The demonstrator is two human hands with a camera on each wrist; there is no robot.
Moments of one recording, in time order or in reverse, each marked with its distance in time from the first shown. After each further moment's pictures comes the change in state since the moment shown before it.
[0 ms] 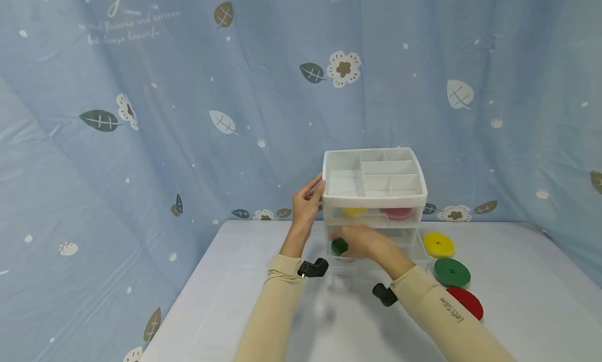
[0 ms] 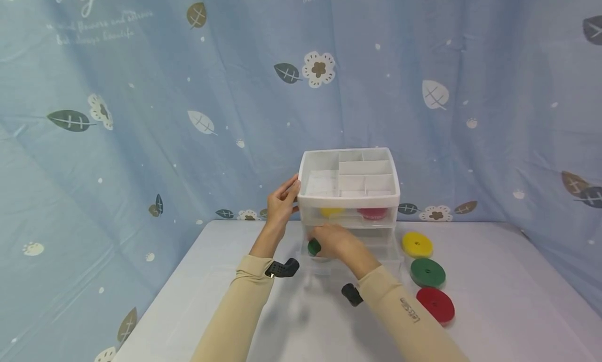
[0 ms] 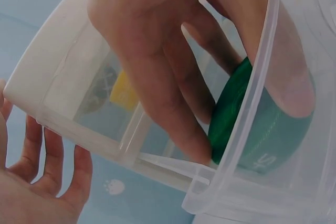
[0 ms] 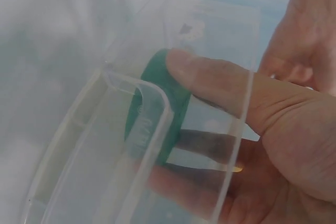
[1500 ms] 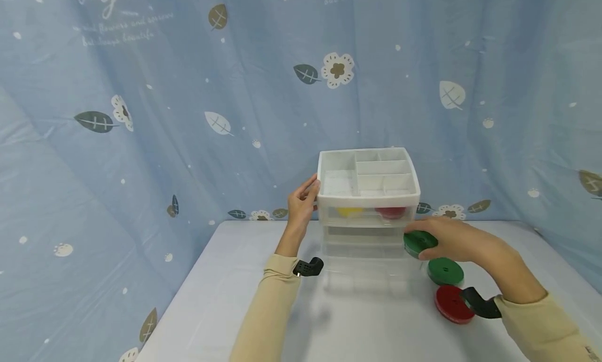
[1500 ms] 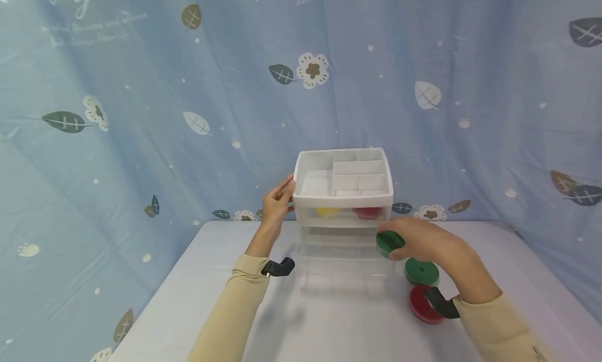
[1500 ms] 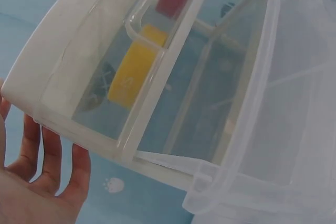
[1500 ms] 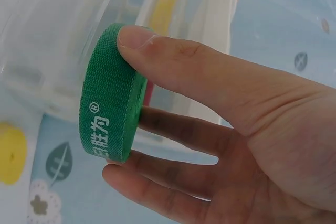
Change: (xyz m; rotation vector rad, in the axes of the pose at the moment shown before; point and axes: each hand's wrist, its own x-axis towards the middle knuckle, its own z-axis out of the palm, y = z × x) left_hand 0.014 -0.027 0.004 0.026 0.072 0.041; right_hand -0.137 0.099 -0.054 0.071 0.038 0.038
